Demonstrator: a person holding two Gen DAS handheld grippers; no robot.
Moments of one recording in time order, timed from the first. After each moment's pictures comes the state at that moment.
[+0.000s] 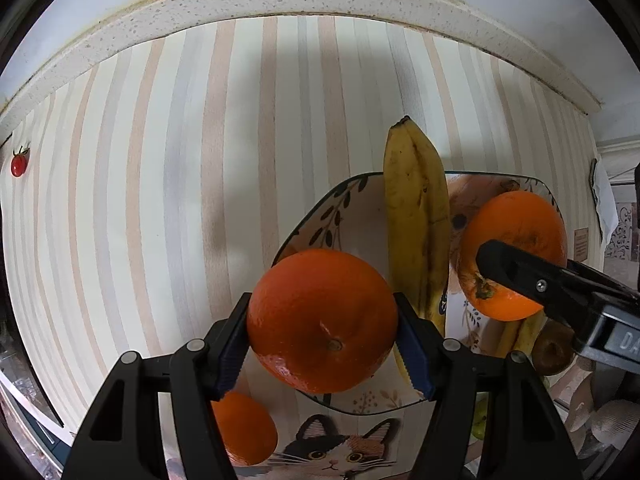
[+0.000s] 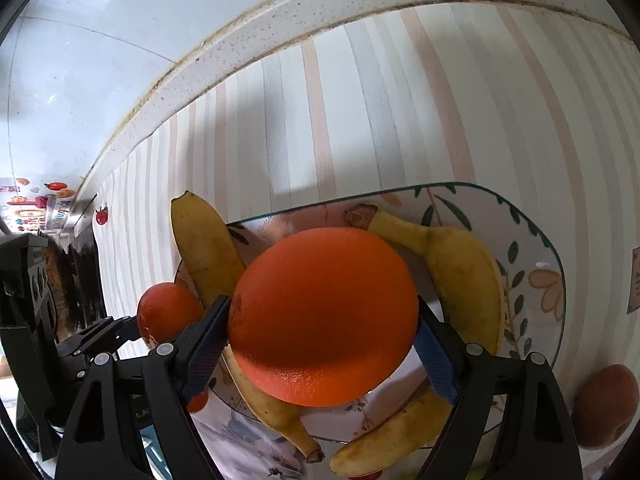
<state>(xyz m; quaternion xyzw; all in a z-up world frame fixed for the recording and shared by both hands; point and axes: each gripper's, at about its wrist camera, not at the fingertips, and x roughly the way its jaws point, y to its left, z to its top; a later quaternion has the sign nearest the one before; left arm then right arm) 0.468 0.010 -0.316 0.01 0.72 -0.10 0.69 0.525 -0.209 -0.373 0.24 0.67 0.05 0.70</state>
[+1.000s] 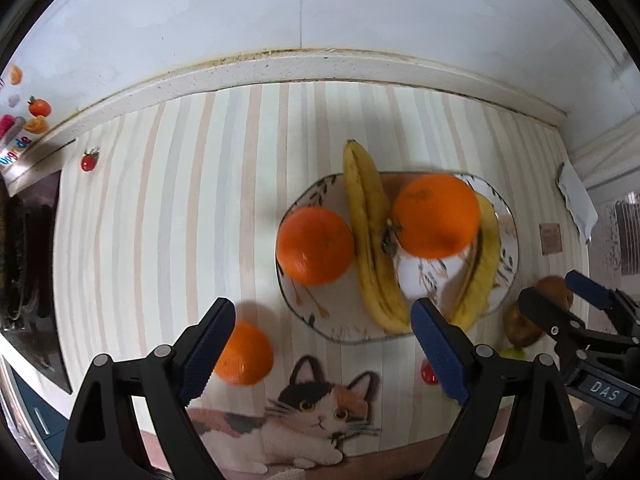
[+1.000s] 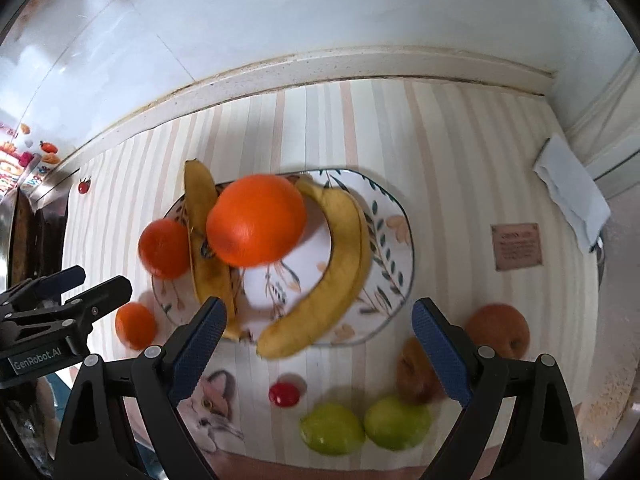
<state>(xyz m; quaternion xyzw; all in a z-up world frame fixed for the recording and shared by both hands) 0.403 -0.001 -0.220 0.02 0.64 -0.08 0.76 0.420 -0.228 -0.261 0.11 0.62 -0.02 0.78</state>
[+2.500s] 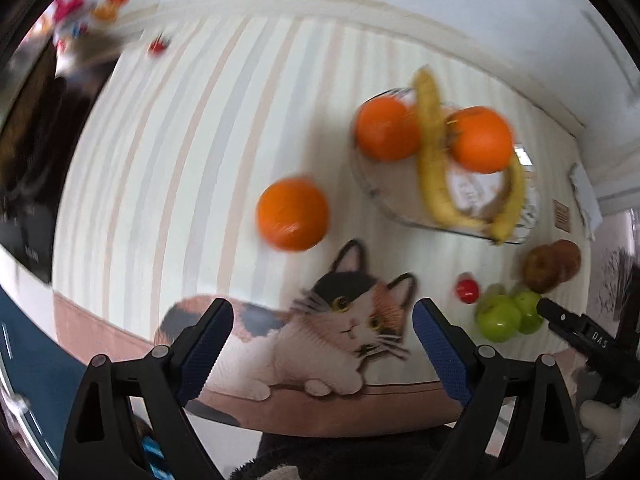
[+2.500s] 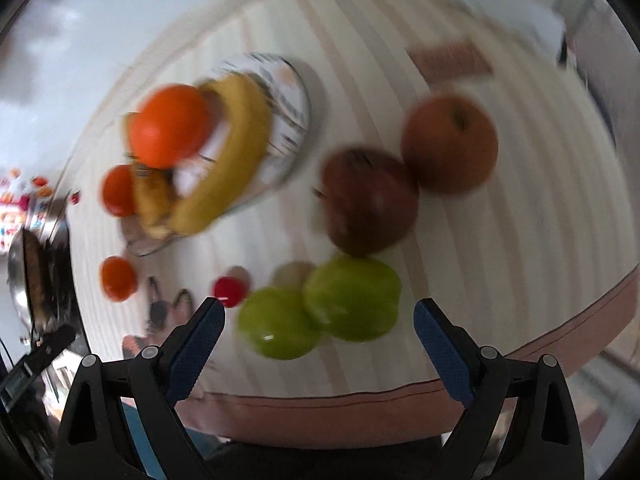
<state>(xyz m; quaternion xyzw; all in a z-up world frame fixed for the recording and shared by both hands) 0.307 0.074 -0.249 -0.07 0.67 -0.01 0.74 0.309 -0.291 -0.341 0.27 0.66 -0.07 0.70</state>
